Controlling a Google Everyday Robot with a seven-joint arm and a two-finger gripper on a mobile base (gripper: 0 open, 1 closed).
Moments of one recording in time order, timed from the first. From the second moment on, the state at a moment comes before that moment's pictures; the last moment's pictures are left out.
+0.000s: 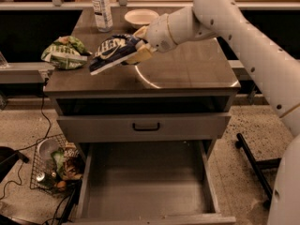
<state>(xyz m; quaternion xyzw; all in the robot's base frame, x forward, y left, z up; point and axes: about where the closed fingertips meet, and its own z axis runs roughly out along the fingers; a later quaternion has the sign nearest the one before) 0.685 0.049 0.903 -0.64 0.57 0.23 0.46</state>
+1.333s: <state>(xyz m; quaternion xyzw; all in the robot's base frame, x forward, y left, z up) 0.665 0.112 0.877 -0.67 0.53 0.28 0.43</state>
